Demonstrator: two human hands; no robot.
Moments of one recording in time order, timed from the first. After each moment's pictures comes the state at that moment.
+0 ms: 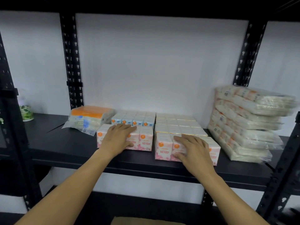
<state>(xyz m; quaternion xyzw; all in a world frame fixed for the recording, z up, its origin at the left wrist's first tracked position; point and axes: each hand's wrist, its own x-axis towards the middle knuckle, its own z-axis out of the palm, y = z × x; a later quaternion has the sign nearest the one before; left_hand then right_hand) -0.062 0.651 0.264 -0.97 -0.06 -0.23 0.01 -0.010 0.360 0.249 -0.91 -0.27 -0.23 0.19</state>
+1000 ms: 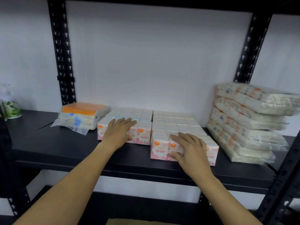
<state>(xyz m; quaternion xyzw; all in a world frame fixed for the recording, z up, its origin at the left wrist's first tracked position) -0.009 0.660 0.253 -0.97 -0.07 -0.22 0.00 0.009 0.367 0.234 -0.90 -0.29 -0.26 0.21</state>
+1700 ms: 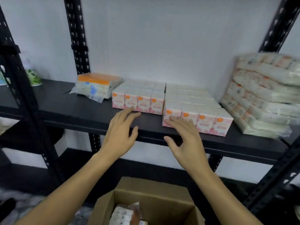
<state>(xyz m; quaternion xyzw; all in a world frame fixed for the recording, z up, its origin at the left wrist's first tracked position) -0.143 0.609 0.199 -0.92 -0.03 -0.37 -0.16 -0.071 0.387 0.199 -0.79 -0.41 -0.26 0.38</state>
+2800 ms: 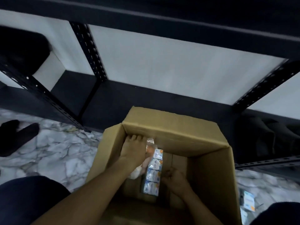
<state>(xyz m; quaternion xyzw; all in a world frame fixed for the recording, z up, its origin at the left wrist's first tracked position) -0.159 0.591 -0.172 -0.98 -0.13 0.16 0.00 -0.139 0.381 -0.229 -0.85 -0.15 0.40 0.31</state>
